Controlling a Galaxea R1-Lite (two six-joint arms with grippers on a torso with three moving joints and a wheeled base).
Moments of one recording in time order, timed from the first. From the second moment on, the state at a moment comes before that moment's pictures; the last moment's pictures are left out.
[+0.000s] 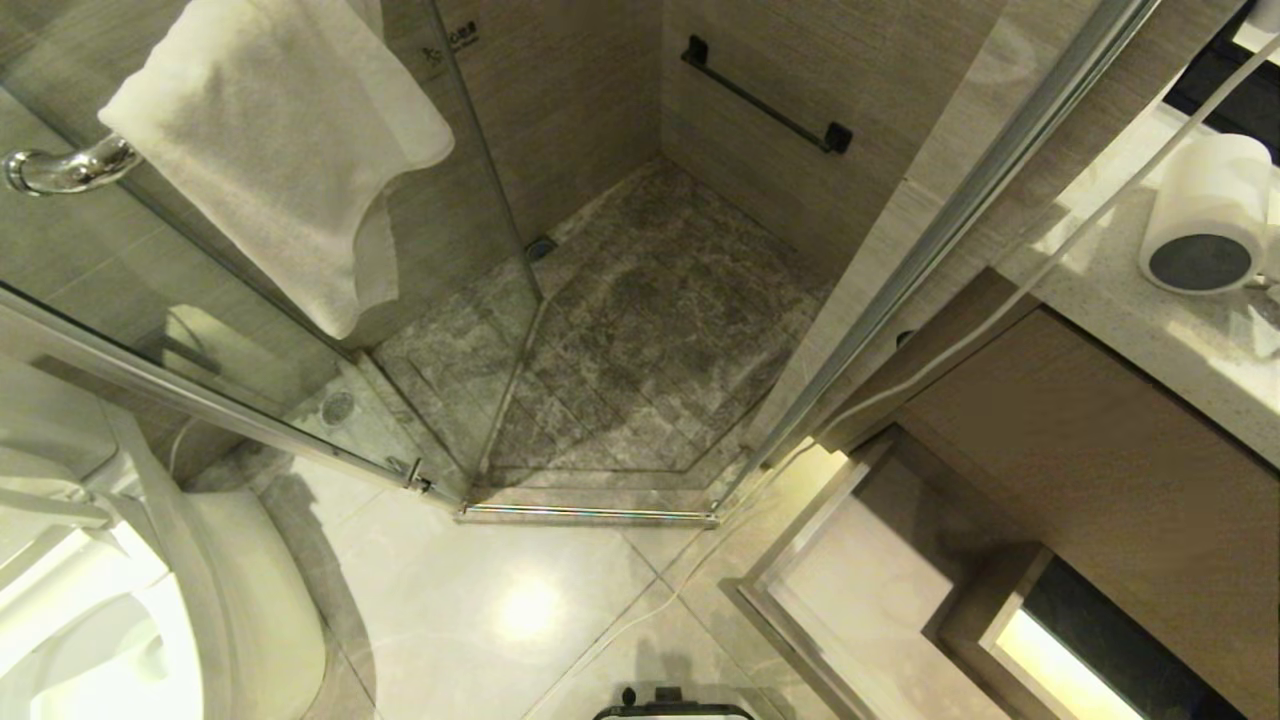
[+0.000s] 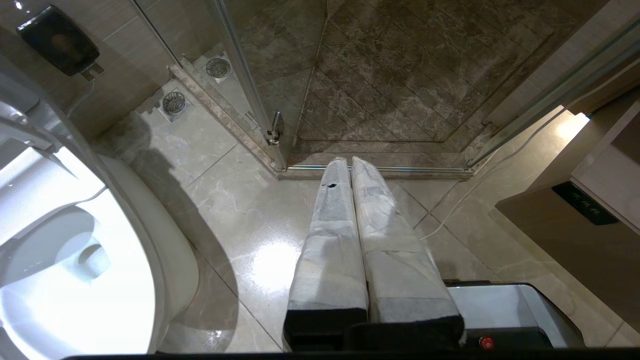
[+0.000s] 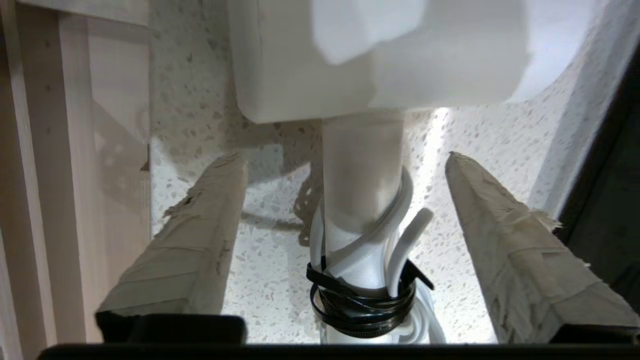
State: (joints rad) left arm 0.00 0.00 0.00 0.00 0.00 0.00; right arm -0.54 1.65 -1.92 0.87 0.56 -1.26
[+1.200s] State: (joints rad) left arm 0.00 0.00 0.00 0.00 0.00 0.00; right arm -0.36 1.41 -1.70 0.93 0.67 -0.87
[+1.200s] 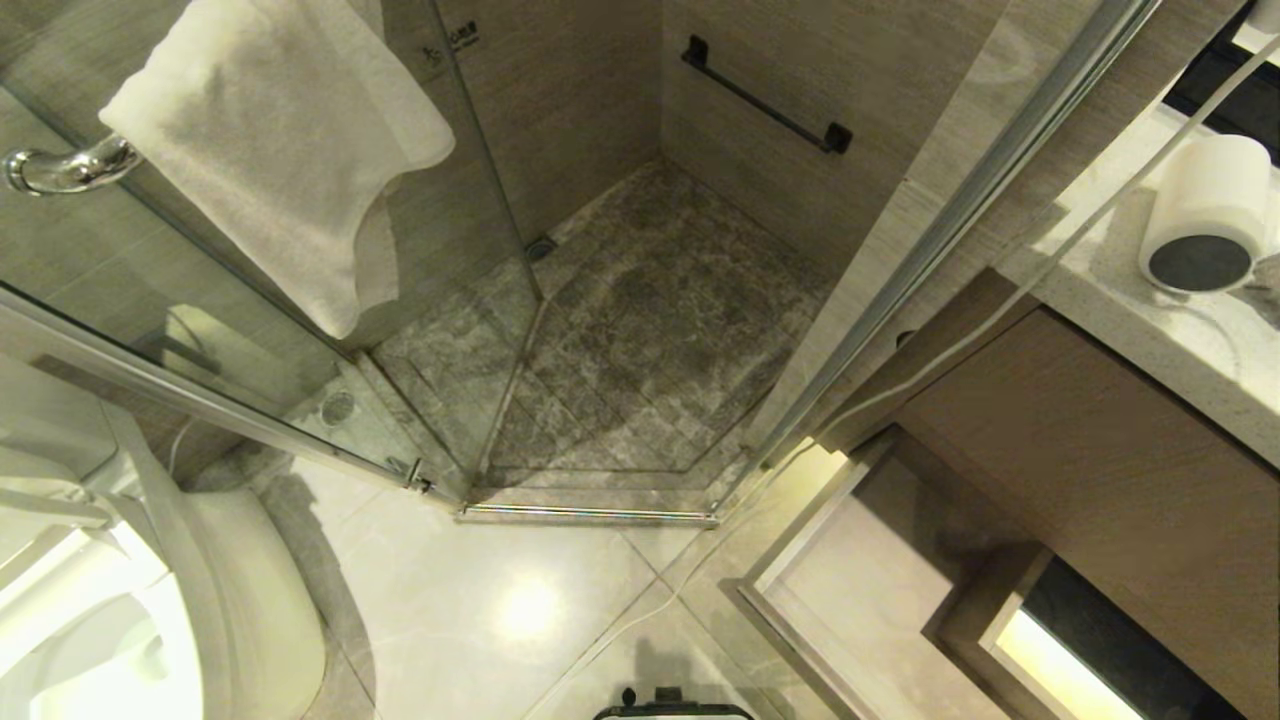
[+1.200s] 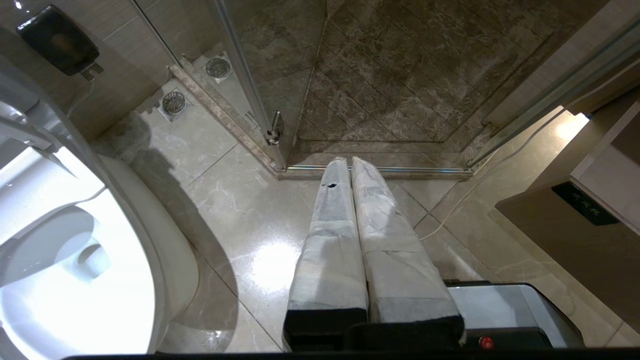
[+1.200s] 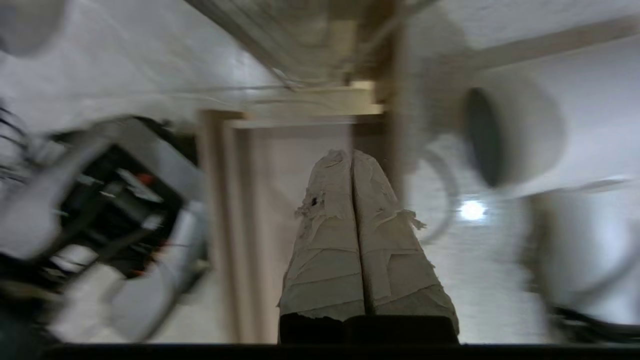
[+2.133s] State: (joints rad) left arm 0.00 0.00 0.00 0.00 0.00 0.00; right arm -0.02 1.22 -1.43 0.68 0.47 -0.50
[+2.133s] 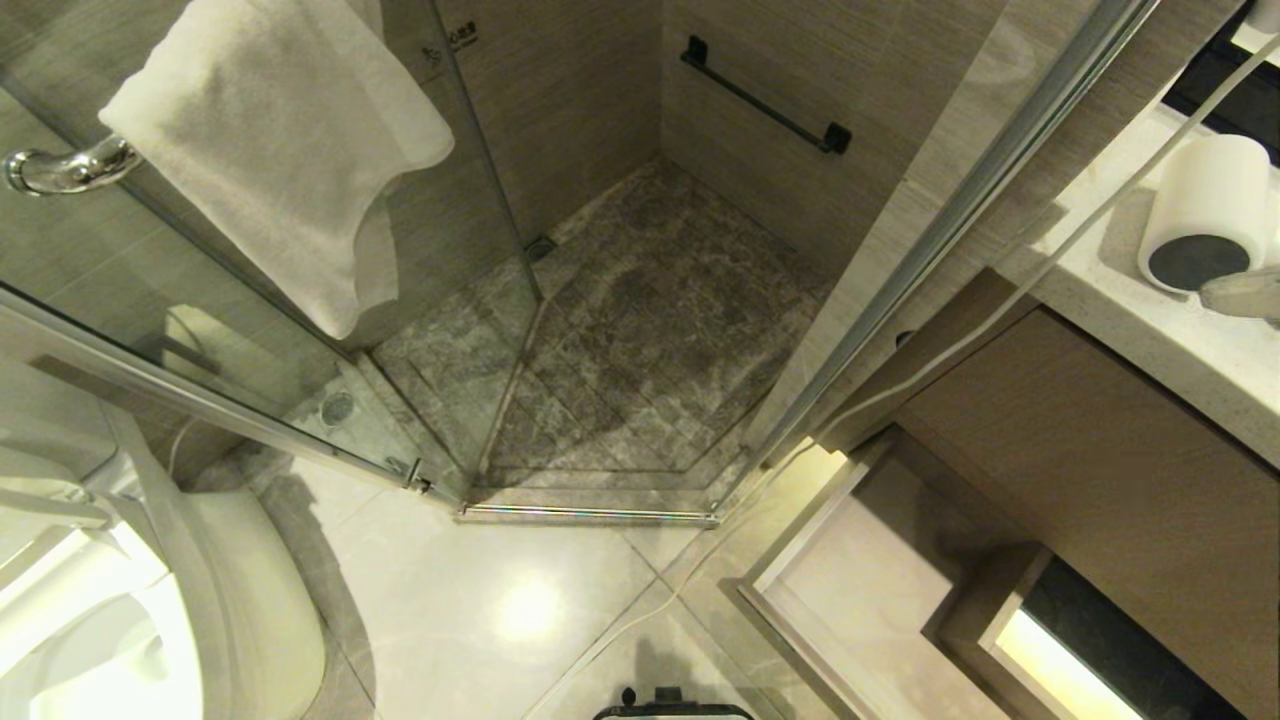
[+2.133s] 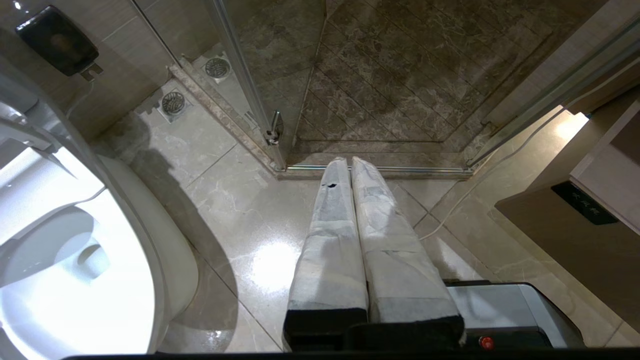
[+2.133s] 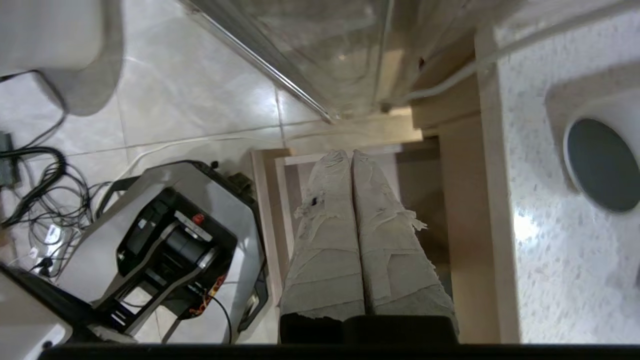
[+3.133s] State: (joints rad) left arm 0.00 0.00 0.00 0.00 0.00 0.00; right arm 0.06 0.81 -0.78 0.35 0.04 -0.30
